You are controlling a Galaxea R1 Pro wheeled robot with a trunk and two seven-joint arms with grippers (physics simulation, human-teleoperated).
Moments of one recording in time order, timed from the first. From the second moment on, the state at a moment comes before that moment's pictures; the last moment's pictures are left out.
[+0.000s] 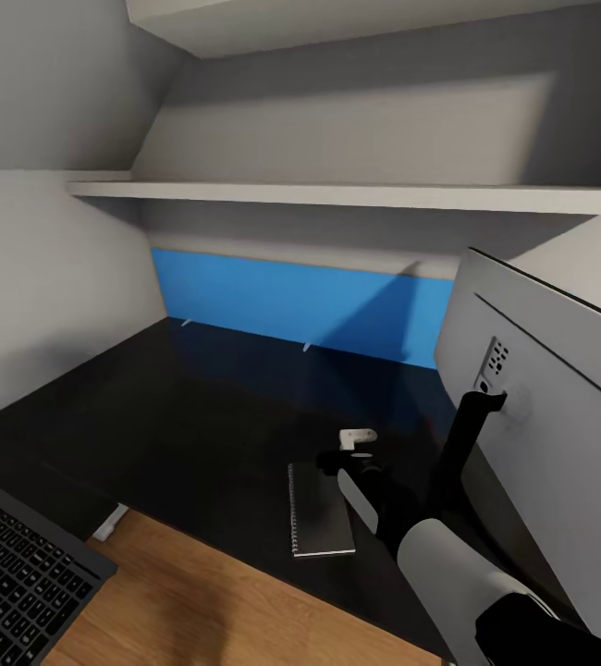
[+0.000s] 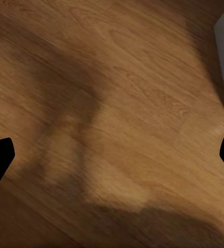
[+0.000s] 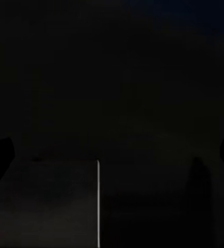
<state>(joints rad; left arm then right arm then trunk) -0.06 -0.04 -0.36 -0.30 0.52 -0.64 0.07 -0.83 0.17 0.40 -0.56 -0.37 0.39 -0.33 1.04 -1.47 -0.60</state>
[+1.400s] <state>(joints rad) -0.06 -0.04 -0.35 -0.30 0.52 -0.64 0.07 -0.83 0.16 0.40 -0.56 -0.37 0.39 -0.33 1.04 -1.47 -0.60</state>
